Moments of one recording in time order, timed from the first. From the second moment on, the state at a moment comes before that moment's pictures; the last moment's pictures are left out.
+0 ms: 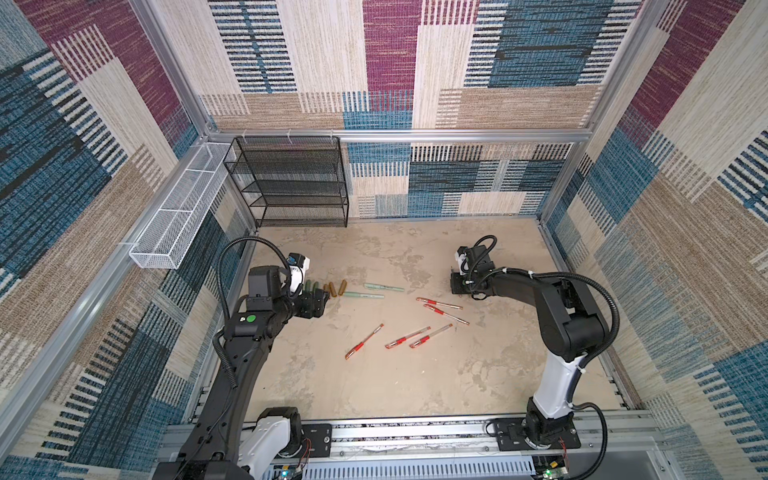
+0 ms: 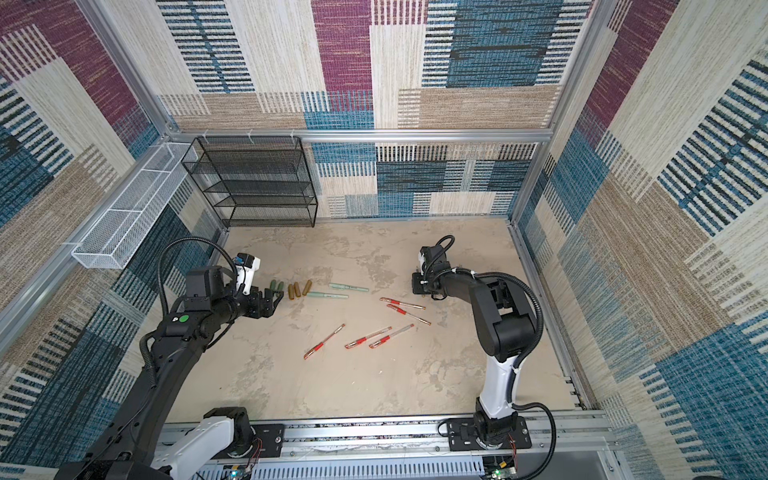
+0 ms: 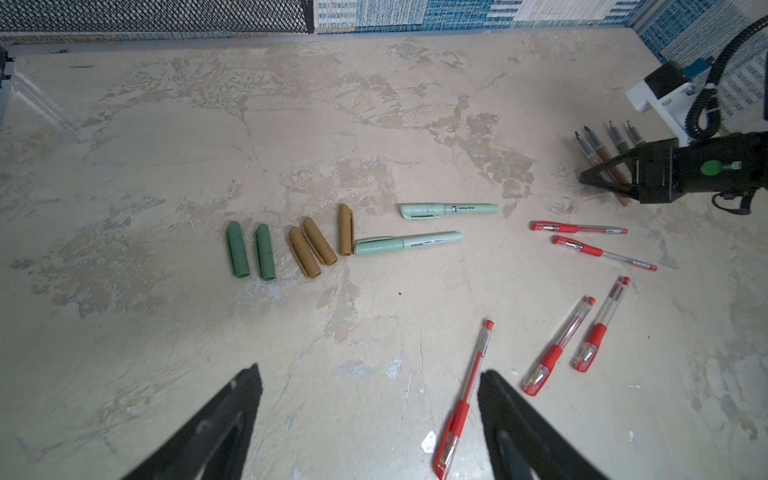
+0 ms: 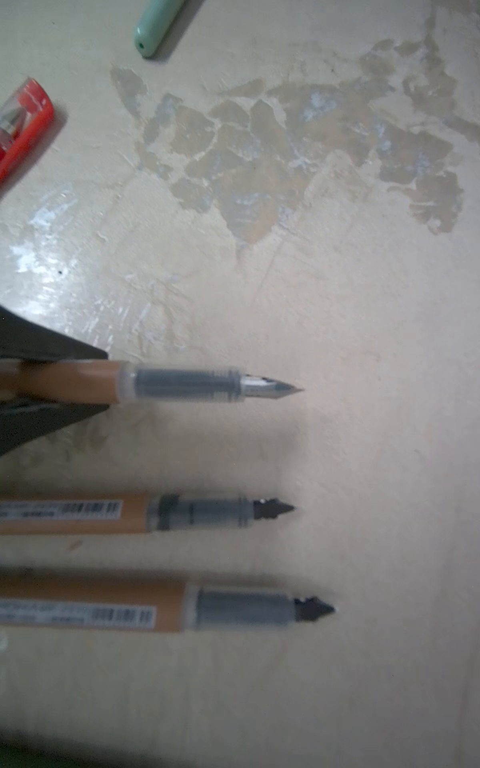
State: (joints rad) left arm 0.01 1.00 0.88 -0.59 0.32 0.08; right arm 0.26 1.90 1.11 -0.19 -0.11 0.22
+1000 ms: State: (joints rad) left arm 0.03 1.02 0.87 -0.58 0.35 0.07; right arm 0.40 1.85 1.28 -0.26 -0.16 0.10
